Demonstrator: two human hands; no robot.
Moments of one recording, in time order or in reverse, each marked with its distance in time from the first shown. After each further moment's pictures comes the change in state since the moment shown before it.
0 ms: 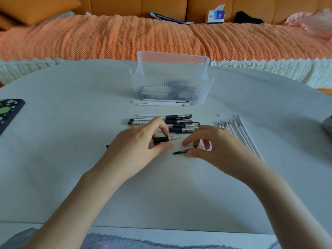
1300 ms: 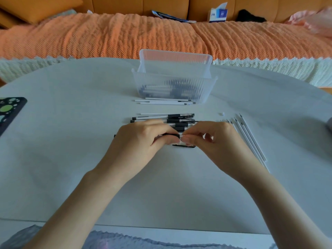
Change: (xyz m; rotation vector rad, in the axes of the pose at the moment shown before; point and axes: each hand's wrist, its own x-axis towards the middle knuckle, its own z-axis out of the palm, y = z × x) left_hand 0.003 -0.001 0.001 -0.052 0.215 0.264; right_hand 0.002 -0.021 0.004 0.281 0.195 -0.052
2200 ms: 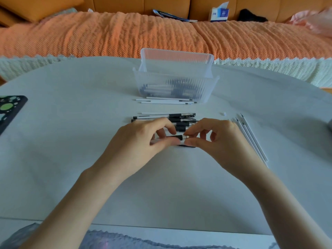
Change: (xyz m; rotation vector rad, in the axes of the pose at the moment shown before) left_hand -0.002 -0.001 -0.004 -0.019 -0.097 -0.125; right_hand 0.001 0.005 -0.002 -0.046 0.026 0.033
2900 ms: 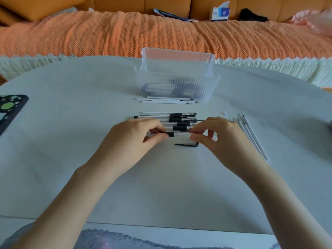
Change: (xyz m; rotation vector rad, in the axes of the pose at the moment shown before) left_hand -0.001 -0.010 -0.007 0.096 -0.007 -0.071; right_hand 0.003 0.014 0.003 -0.226 0.034 0.002
